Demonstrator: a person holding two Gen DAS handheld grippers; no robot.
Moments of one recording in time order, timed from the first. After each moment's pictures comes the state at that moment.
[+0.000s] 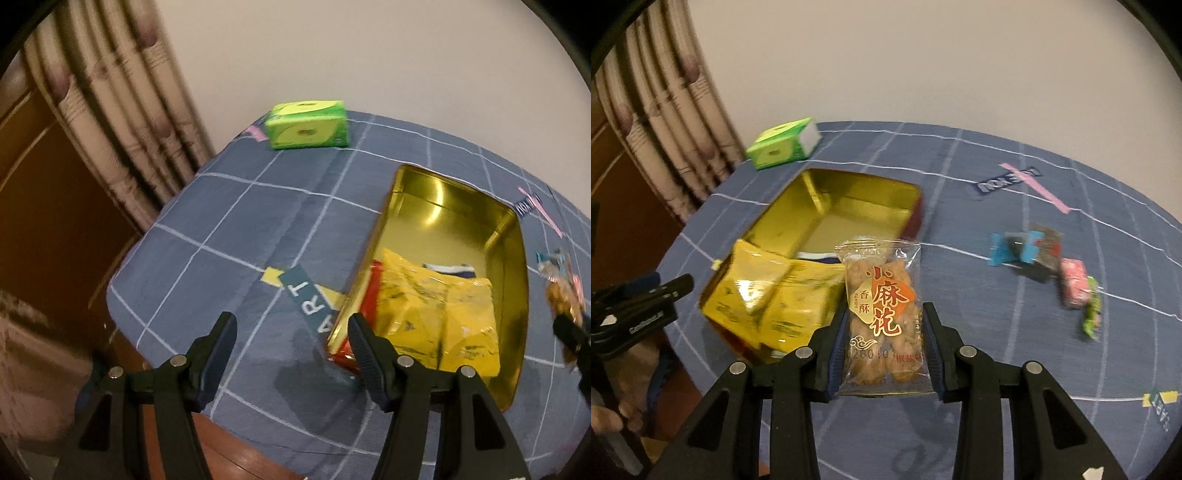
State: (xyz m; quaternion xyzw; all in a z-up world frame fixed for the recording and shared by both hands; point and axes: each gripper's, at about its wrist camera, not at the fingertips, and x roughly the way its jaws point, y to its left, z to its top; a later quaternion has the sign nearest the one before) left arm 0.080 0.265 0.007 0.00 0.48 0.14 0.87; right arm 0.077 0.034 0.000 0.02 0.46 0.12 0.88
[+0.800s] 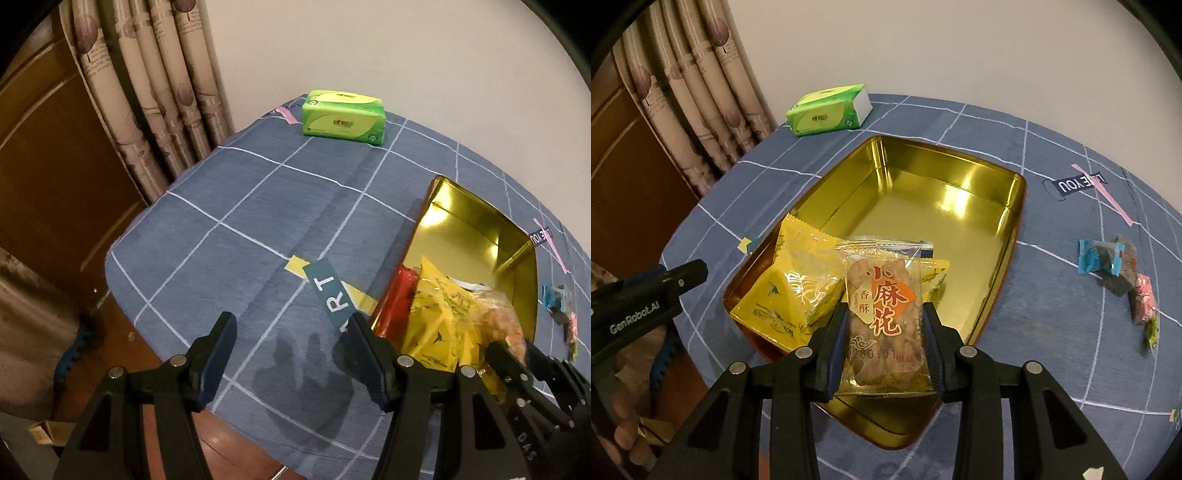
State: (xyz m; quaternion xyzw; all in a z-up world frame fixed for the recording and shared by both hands) left arm 0.079 0.294 0.001 -0.06 0.49 0.16 0.85; right arm 0.094 0.108 -0.028 -0.01 0.48 0.16 0.86
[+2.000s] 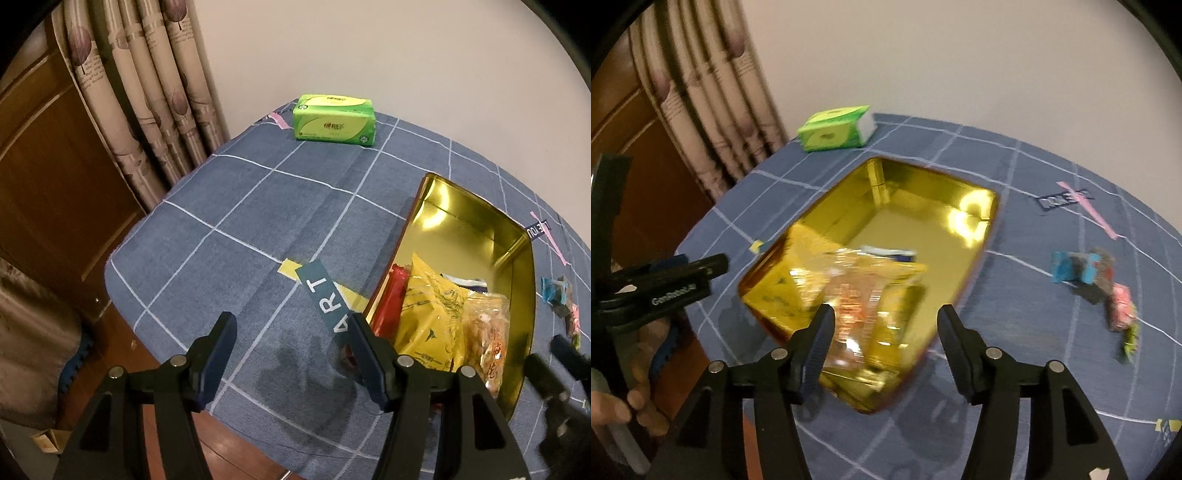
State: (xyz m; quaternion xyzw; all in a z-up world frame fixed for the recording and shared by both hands) left arm 0.077 0.284 0.002 -0.05 0.48 0.16 0.86; right arm 0.071 0.074 -0.003 -0.01 0.45 0.18 0.88
